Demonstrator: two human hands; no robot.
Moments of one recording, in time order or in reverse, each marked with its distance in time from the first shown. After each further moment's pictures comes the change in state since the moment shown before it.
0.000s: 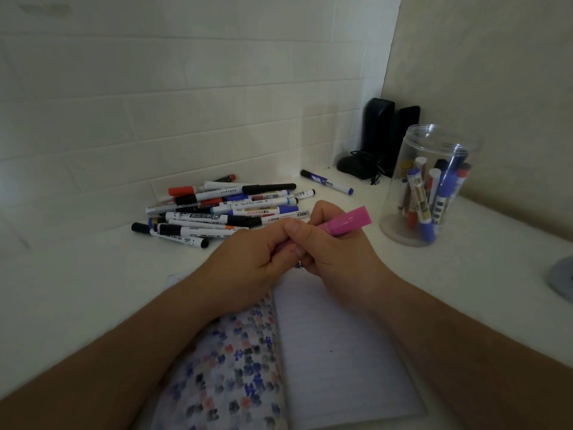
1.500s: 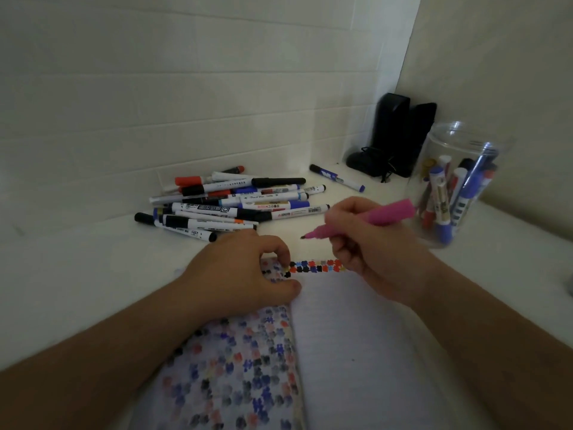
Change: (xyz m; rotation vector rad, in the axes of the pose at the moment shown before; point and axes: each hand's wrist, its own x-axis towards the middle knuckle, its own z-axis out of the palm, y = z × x) left_hand -0.016 -0.025 -0.010 0.263 -0.134 -0.353; right_hand 0.007 -0.019 -0.018 -0.157 0.097 0.247
